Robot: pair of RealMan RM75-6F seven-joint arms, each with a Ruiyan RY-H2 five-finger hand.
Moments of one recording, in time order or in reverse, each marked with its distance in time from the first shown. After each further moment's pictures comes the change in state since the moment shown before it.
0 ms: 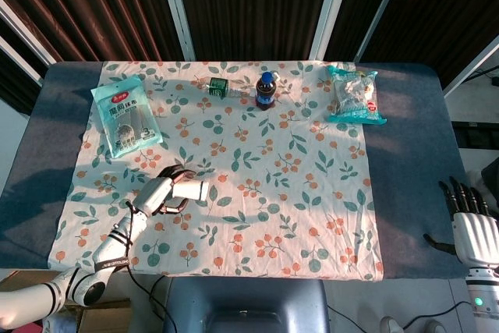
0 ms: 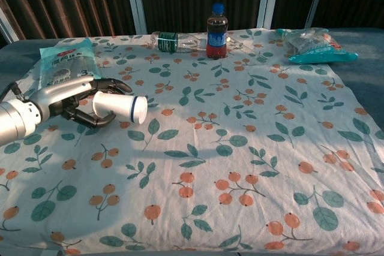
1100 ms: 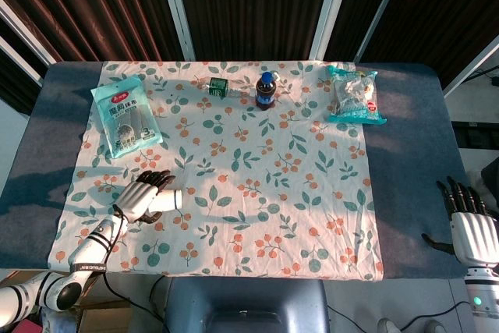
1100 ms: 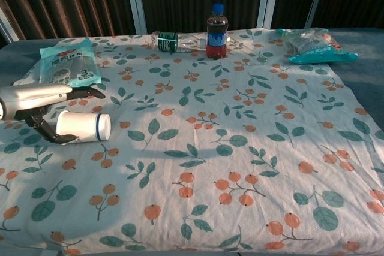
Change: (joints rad) left arm -0.010 0.226 0.025 -0.252 -0.185 -0.102 0.577; right arm 0.004 -0.003 -0.002 0.012 -0.008 -0.002 0.019
